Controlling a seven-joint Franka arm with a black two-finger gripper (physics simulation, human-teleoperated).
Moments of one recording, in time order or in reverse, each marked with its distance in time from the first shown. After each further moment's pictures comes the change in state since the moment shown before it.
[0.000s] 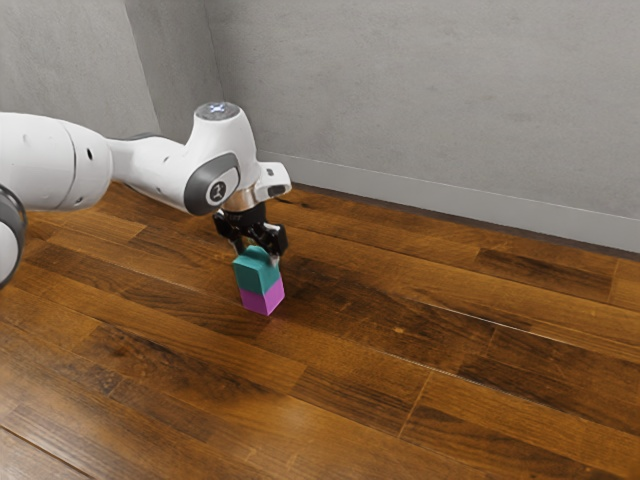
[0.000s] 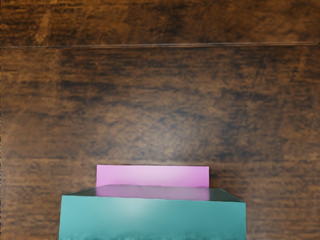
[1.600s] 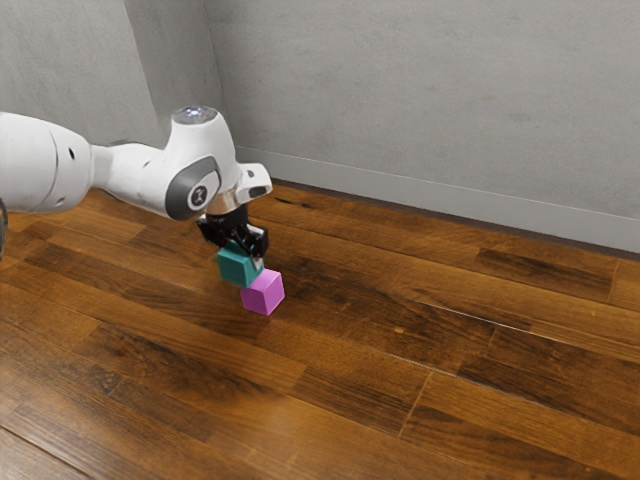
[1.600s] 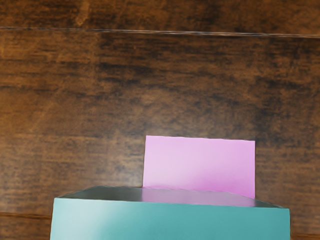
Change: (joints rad) arm 0.022 -0.029 0.022 -0.071 -0.014 0.048 0.008
